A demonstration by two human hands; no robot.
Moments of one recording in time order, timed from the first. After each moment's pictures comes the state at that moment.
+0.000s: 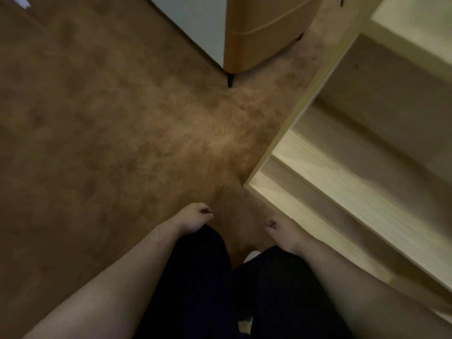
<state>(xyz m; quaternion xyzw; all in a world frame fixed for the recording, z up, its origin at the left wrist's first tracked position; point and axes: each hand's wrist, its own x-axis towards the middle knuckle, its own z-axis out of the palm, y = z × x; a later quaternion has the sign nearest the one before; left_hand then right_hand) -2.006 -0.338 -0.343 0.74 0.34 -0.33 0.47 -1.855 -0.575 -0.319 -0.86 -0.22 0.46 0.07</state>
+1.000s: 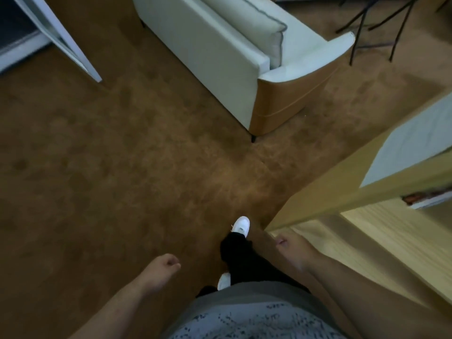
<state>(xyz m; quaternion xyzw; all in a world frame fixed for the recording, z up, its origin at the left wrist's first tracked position) -2.103 -0.167 -0.042 0.67 0.48 -0.29 0.48 -1.809 -0.404 -0.042 -0.85 -0.20 0.48 0.13</state>
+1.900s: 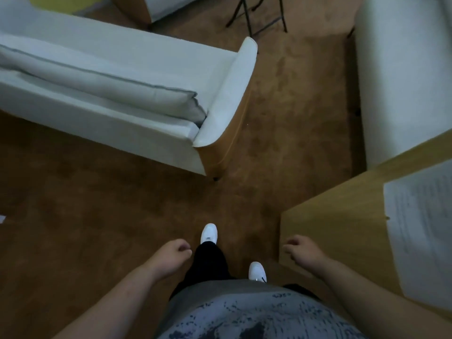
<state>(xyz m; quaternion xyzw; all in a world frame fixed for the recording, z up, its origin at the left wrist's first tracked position) -1.689 0.099 -0.026 0.82 0.21 -0.39 0.36 -1.621 -0.261 -0.053 -0.83 0.16 0.43 0.32</state>
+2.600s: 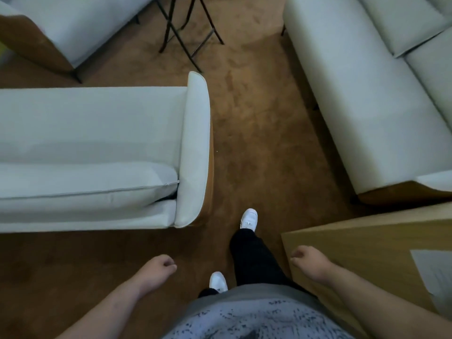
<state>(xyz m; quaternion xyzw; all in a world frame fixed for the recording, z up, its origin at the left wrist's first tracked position) -1.417 0.191 -0.047 0.84 0.12 -0.47 0.25 -1.461 -0.225 -0.053 -0.82 0.25 0.44 0.27</state>
